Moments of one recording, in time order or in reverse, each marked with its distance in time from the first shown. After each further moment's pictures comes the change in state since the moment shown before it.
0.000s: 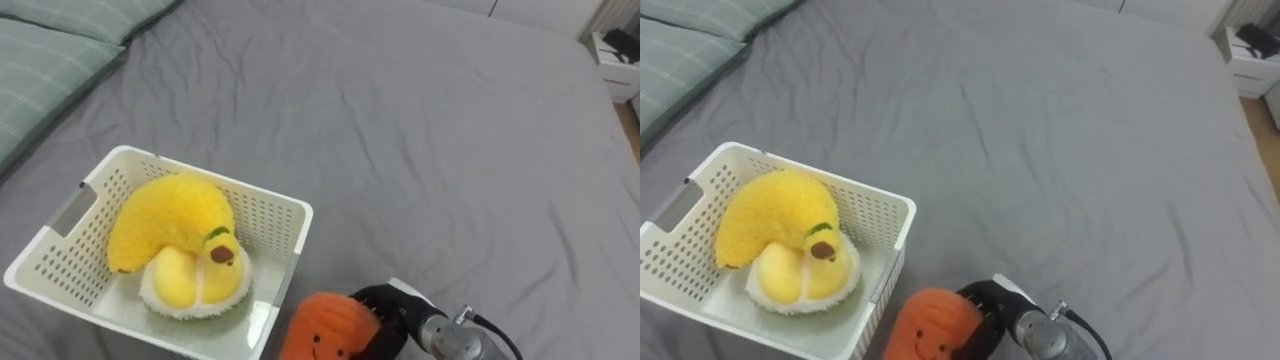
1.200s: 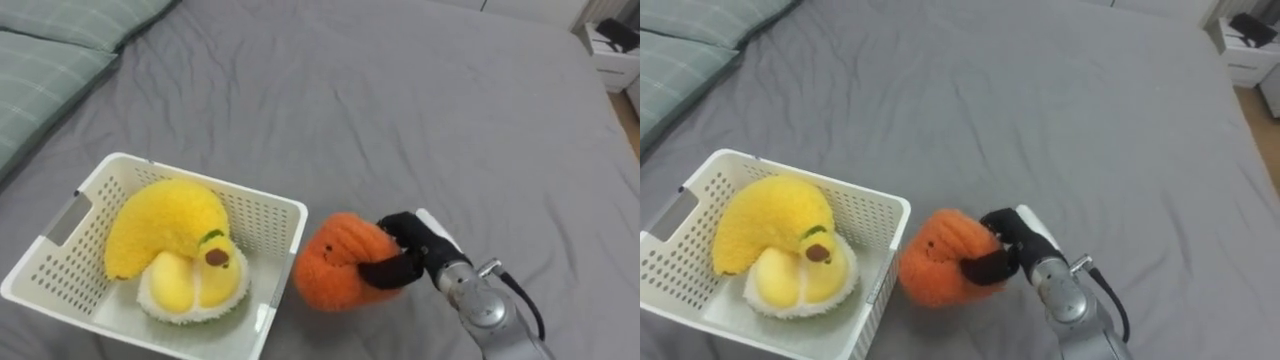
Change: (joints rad) left arm 0.003 0.003 0.027 0.019 0.002 -0.004 -0.019; right arm -0.003 -0.031 -0.170 -0.312 0.027 -0.016 -0.166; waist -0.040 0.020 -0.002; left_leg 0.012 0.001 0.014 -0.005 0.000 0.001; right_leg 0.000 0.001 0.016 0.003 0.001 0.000
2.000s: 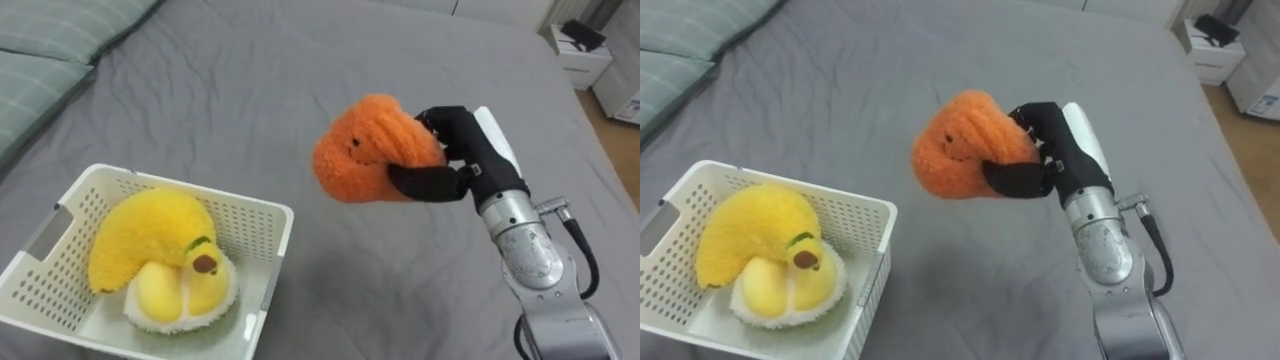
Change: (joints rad) left arm 0.001 0.002 0.095 0.022 0.087 -0.001 -0.024; right arm -0.020 -0.050 -0.100 -0.354 0.011 -0.015 -0.049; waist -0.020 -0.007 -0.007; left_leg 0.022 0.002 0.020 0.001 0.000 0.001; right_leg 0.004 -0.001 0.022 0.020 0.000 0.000
